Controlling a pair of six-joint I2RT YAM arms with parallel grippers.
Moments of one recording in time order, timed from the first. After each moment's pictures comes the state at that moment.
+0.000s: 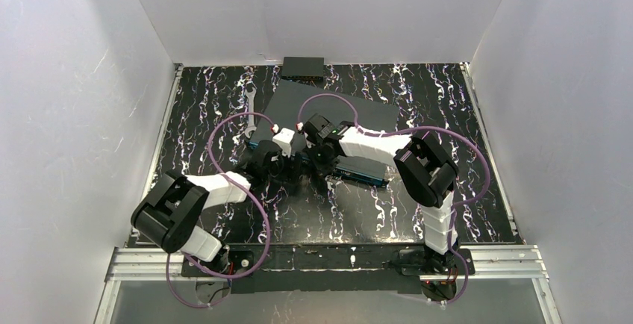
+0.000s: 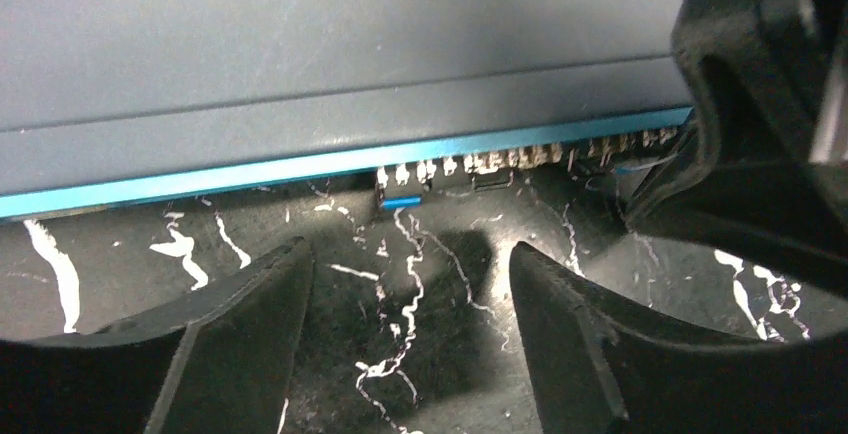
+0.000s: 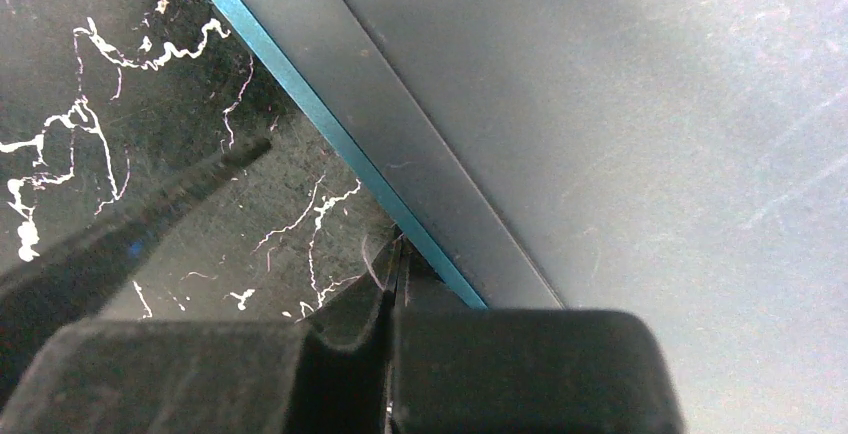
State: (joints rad) left arm -0.58 1.47 0.50 0.32 -0.01 -0.16; right arm 0.86 1.99 1.40 -0.58 -0.09 0.25
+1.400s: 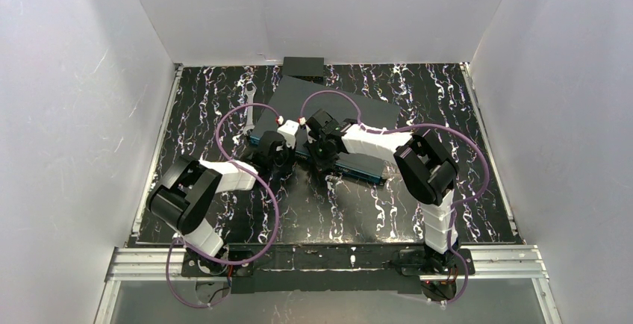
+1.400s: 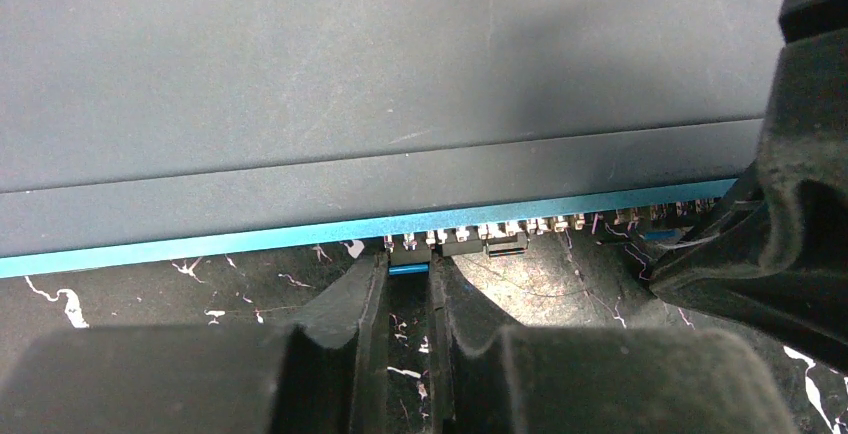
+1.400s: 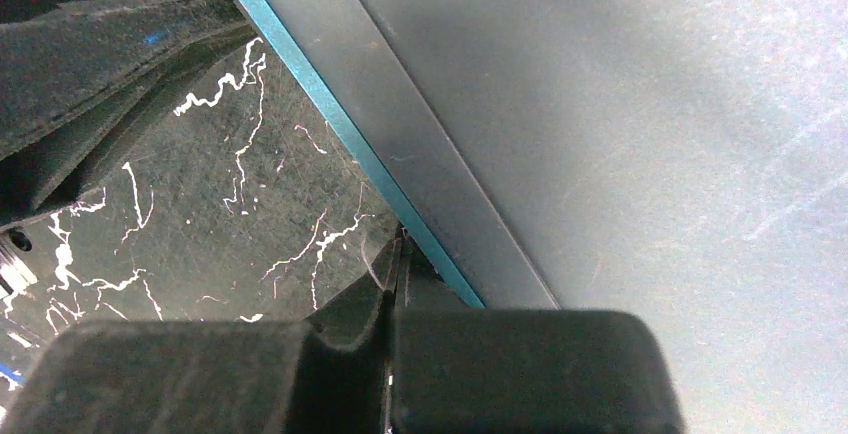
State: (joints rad) left arm -0.55 1.62 0.62 0.35 -0.03 -0.10; right arm 0.82 2.00 1.40 -0.52 -0.16 0.26
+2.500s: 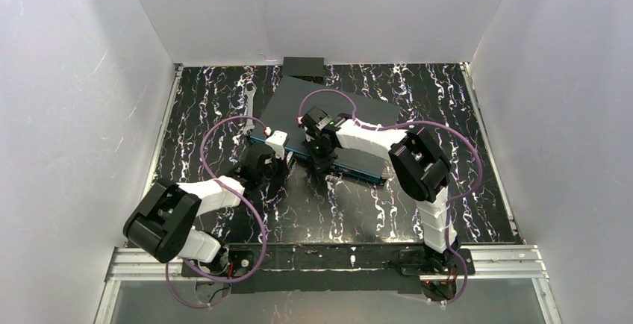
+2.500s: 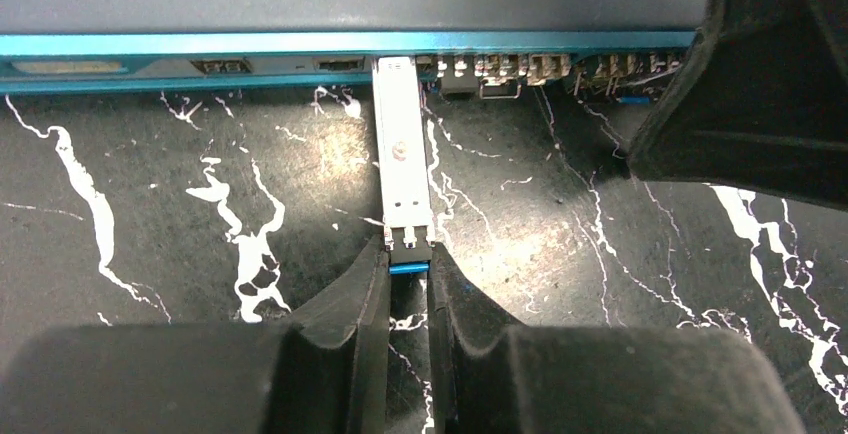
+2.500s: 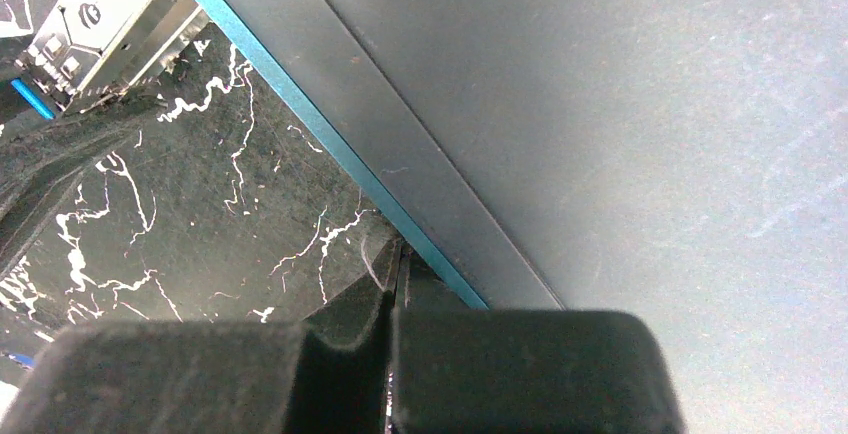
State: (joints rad) left arm -0.54 1.40 0.46 0.30 0.01 -0.17; right arm 0.82 2.07 1.52 -0.67 -0.14 0.30
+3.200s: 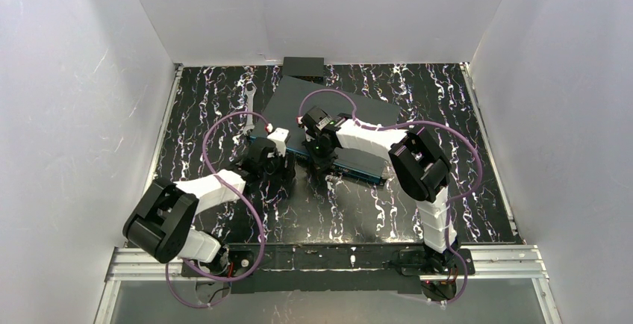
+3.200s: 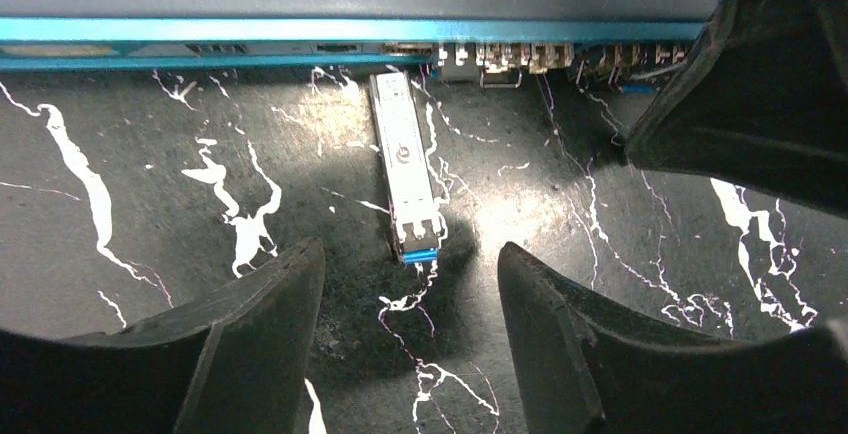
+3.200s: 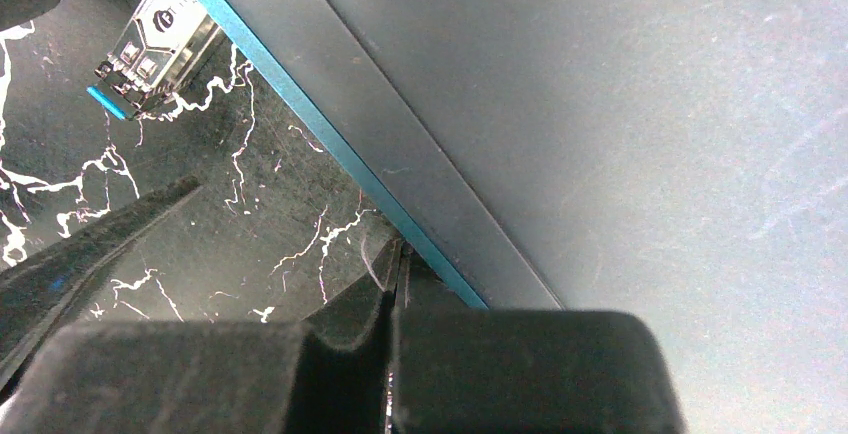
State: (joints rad) left arm -0.54 1.40 0.53 0.13 0.02 -0.19; right arm 0.82 2.07 1.52 -0.66 -0.15 0.30
